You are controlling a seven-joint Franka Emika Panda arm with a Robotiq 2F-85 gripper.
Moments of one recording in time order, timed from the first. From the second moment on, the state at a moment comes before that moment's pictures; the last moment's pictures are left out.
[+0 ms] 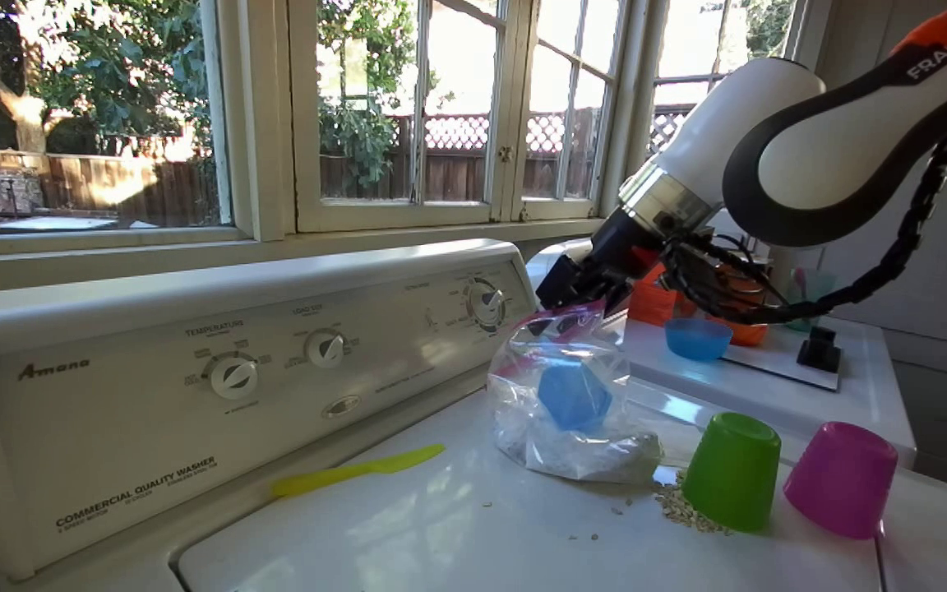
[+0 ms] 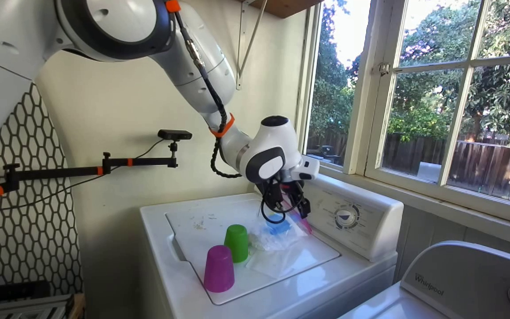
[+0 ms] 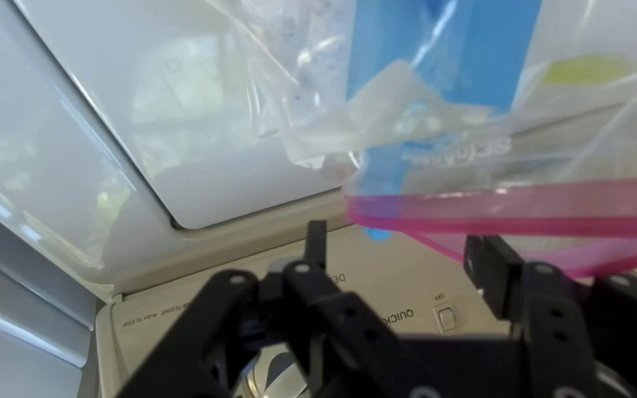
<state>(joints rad) 0.29 0.47 0.13 -1.93 0.12 2.98 0.21</state>
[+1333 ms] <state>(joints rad) 0.29 0.45 0.16 -1.93 0.13 3.03 0.21</state>
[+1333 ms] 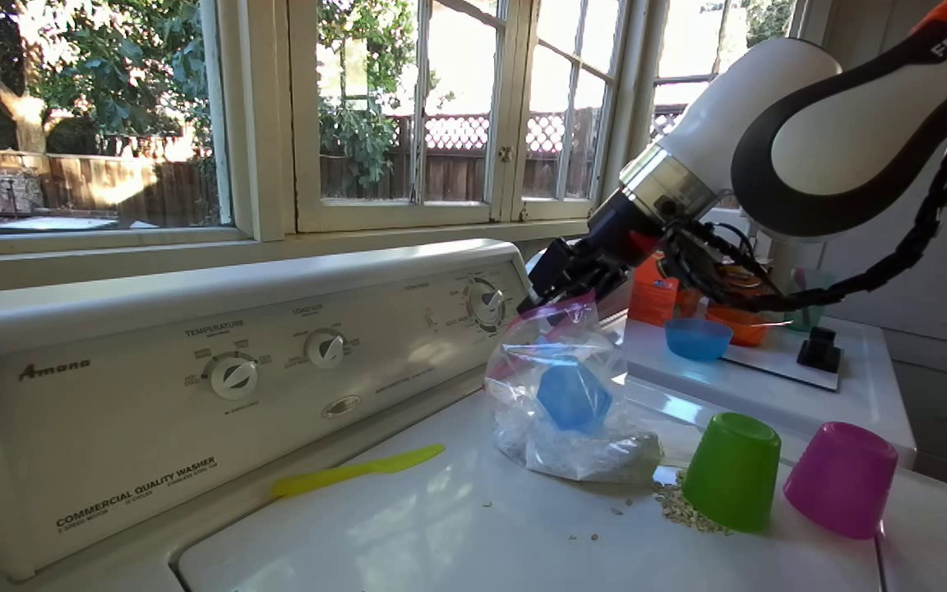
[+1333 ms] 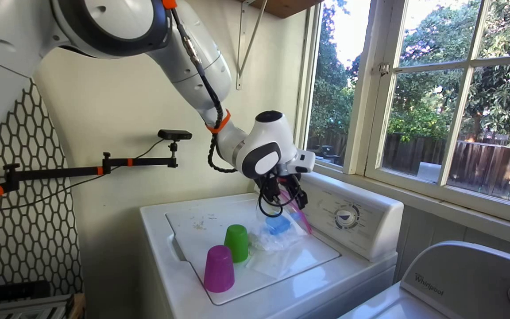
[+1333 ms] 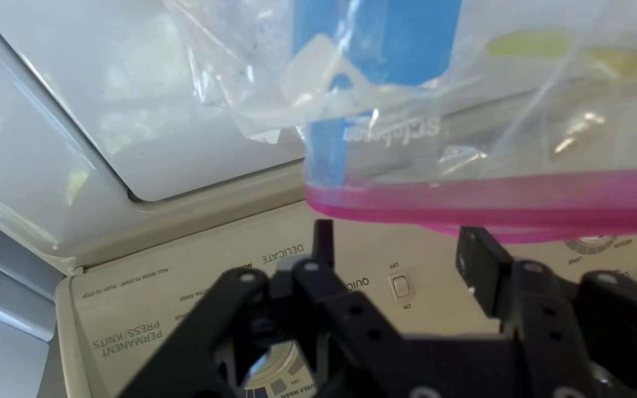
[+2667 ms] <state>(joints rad) 0.21 0.47 0.28 -1.93 0.15 2.95 0.18</state>
